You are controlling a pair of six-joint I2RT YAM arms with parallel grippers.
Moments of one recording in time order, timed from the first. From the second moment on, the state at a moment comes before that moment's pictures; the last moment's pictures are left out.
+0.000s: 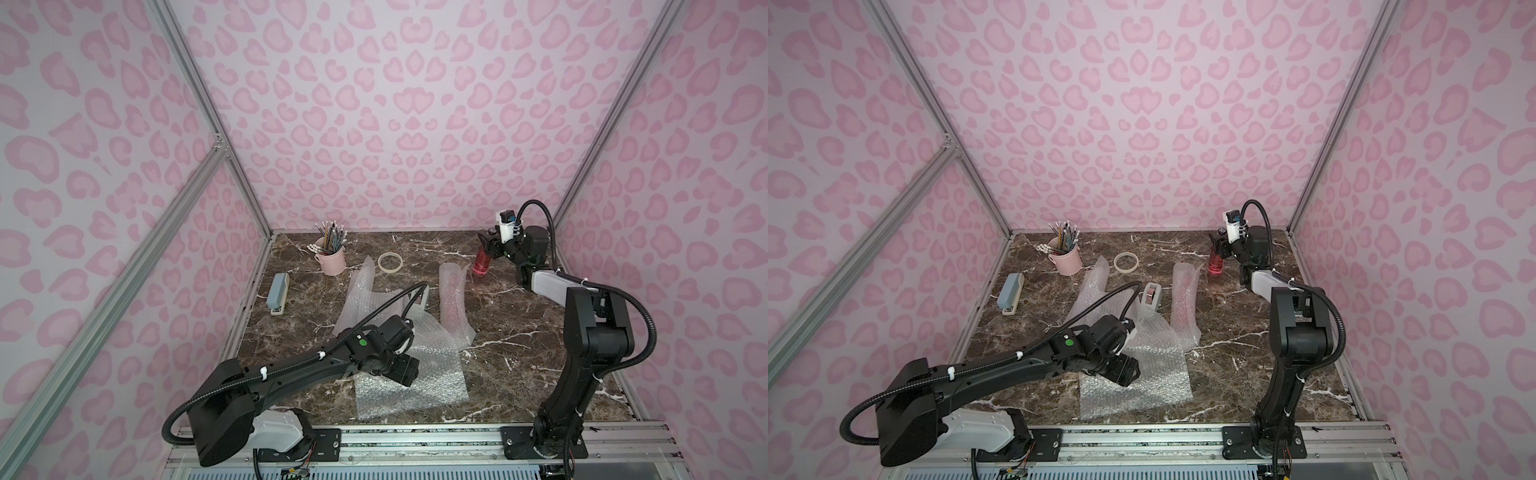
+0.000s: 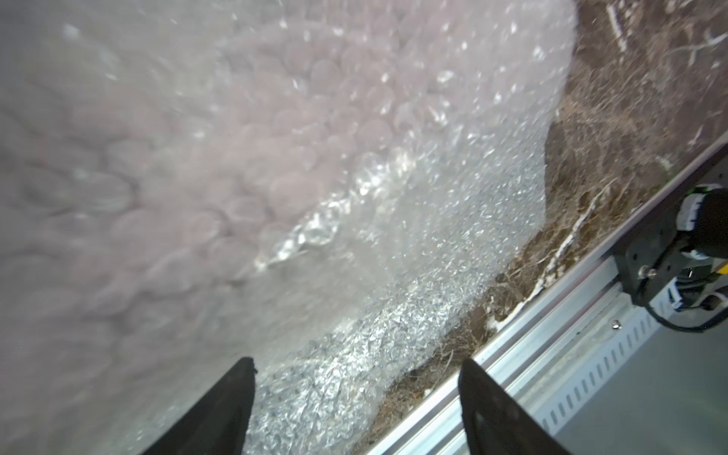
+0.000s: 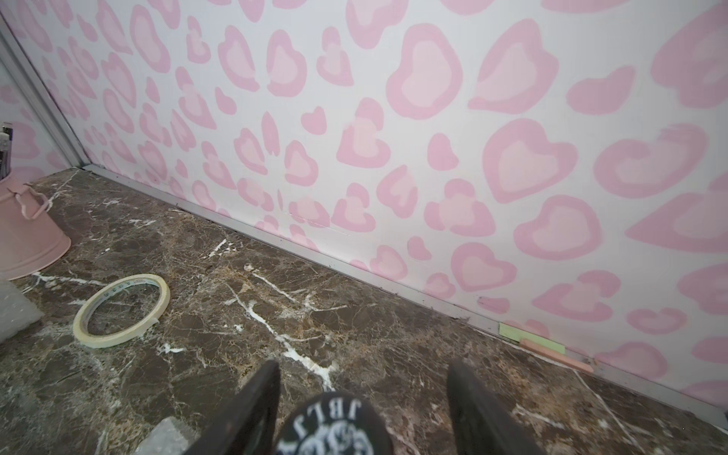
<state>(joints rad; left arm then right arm) -0.97 1.39 0.85 -0.62 0.11 -0.50 -0.01 1.93 1.21 0.49 -0.44 -0.12</state>
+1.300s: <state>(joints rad) -0.94 1.32 0.93 -0.97 0.06 -0.48 0.11 1.37 0.95 0.30 -0.51 -0.26</state>
